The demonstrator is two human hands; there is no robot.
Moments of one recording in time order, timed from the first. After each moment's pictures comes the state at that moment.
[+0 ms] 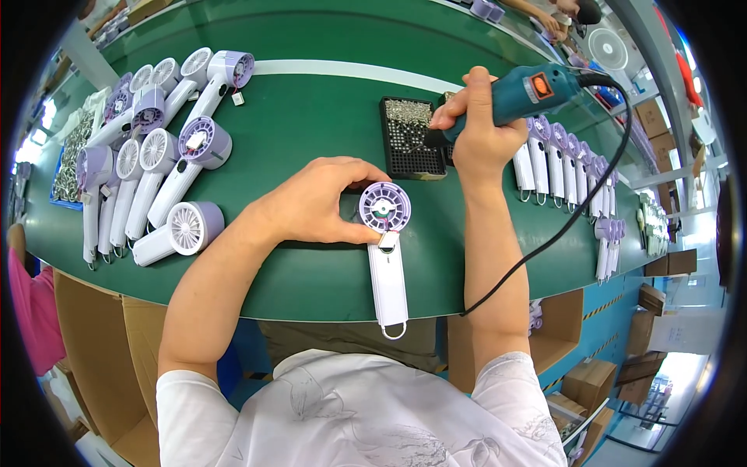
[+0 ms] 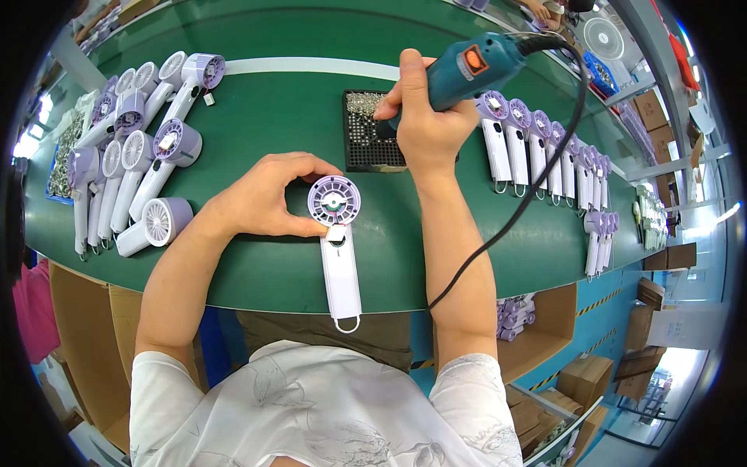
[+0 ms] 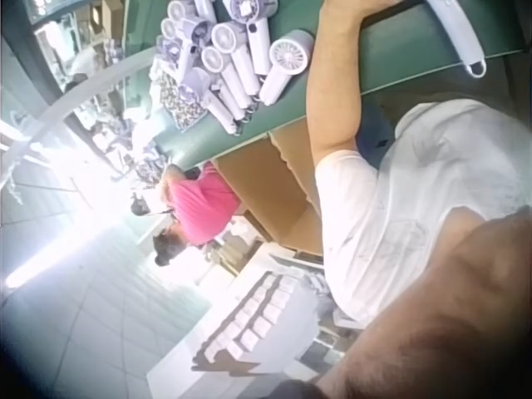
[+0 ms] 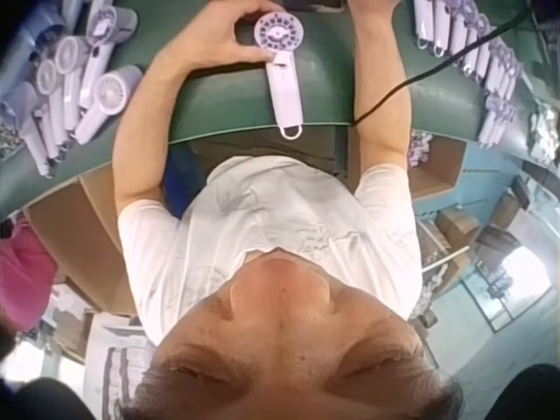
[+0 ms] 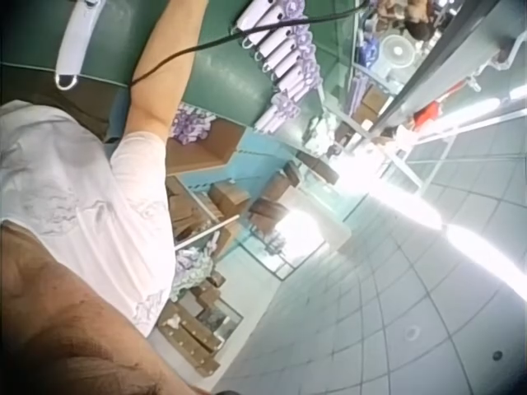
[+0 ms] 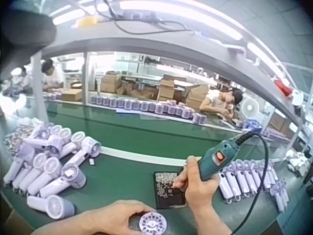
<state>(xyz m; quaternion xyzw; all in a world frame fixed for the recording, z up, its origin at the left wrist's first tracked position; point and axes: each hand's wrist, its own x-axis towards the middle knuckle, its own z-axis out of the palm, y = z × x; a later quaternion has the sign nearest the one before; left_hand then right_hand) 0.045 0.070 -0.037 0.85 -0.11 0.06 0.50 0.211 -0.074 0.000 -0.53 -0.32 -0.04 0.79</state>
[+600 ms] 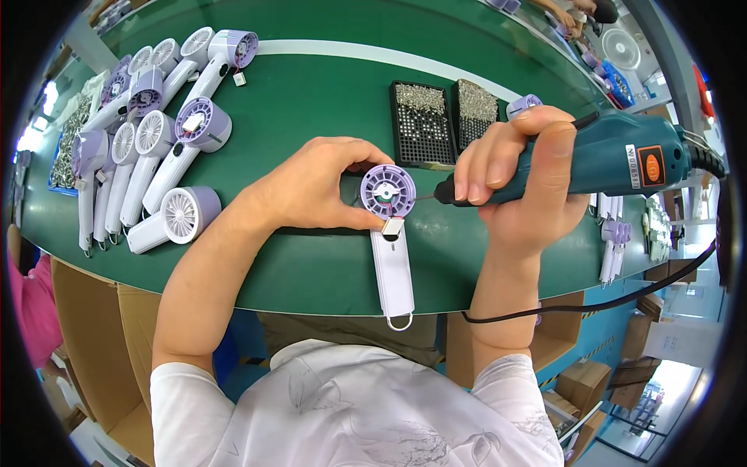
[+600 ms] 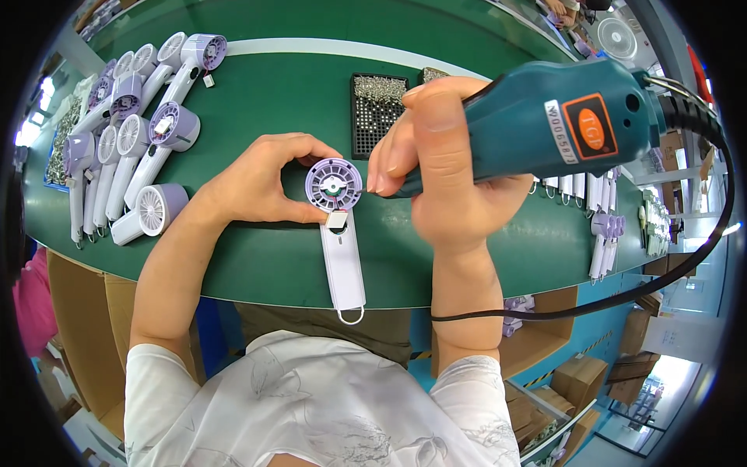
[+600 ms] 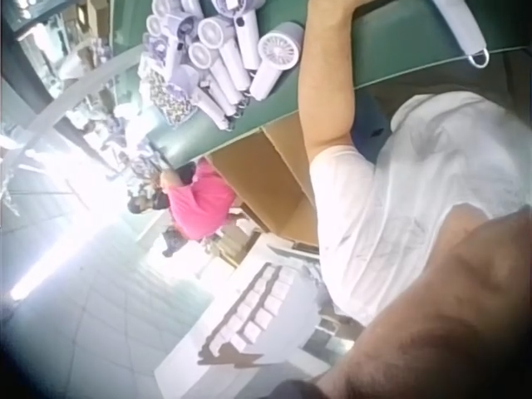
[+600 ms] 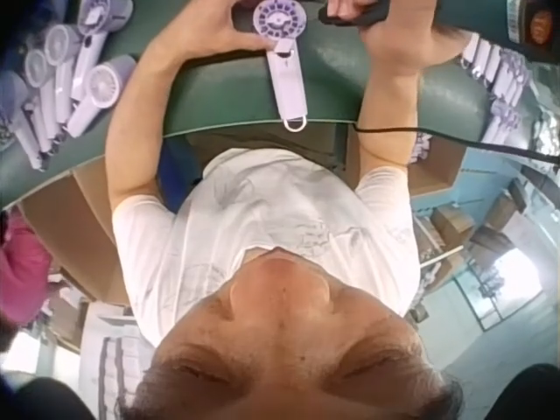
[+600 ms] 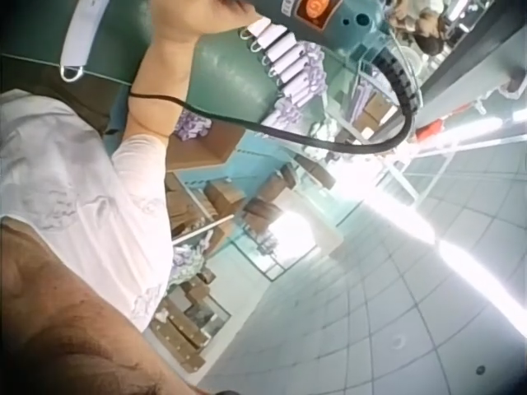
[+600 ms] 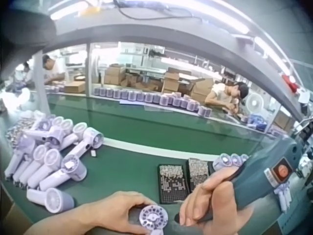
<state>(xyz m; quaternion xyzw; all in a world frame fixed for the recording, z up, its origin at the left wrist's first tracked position) 0.046 0.073 -0.038 0.85 -0.08 0.06 0.51 0.153 -0.113 0.036 -0.40 -0.42 0.10 0.81</state>
